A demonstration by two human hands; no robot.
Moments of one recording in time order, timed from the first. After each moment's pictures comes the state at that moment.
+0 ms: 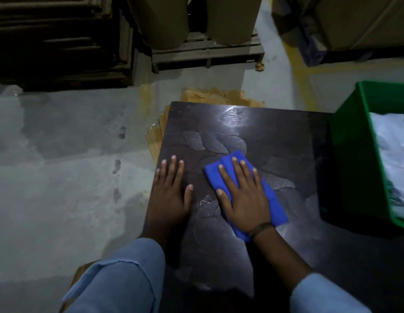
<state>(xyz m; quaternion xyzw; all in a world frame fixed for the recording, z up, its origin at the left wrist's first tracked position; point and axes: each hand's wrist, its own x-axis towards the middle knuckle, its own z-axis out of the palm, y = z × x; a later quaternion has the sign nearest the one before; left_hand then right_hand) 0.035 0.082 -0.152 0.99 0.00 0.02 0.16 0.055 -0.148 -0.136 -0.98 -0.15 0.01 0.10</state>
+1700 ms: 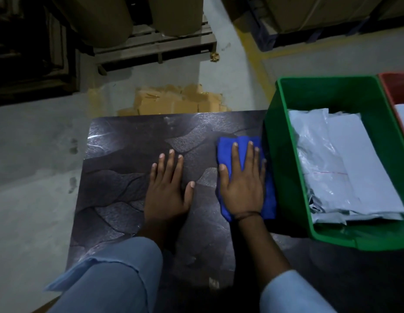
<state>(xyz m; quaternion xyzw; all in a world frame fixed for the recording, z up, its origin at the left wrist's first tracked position) 0.121 -0.079 -0.149 0.98 -0.08 0.02 0.16 0.132 -0.276 -0.136 -0.99 0.10 -0.02 0.07</state>
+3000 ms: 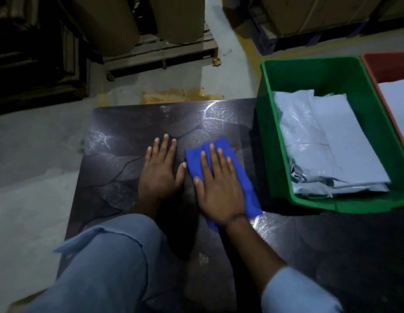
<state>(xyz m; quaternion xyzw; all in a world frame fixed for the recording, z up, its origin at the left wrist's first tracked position) 0.122 -0.076 -0.162 0.98 -0.09 0.03 0.14 0.068 -0.259 -0.137 -0.99 -0.07 0.00 0.13</state>
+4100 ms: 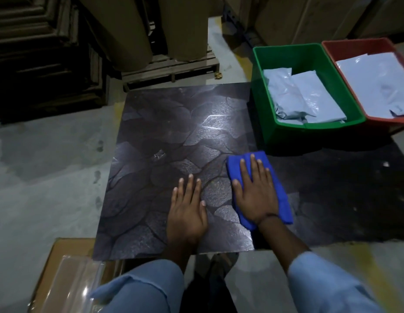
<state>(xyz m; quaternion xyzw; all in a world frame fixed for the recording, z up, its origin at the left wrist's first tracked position) -0.162 -0.098 -0.149 0.98 -0.07 0.05 0.18 -0.120 -0.306 -0.136 -1.00 0.01 -0.01 0.06</state>
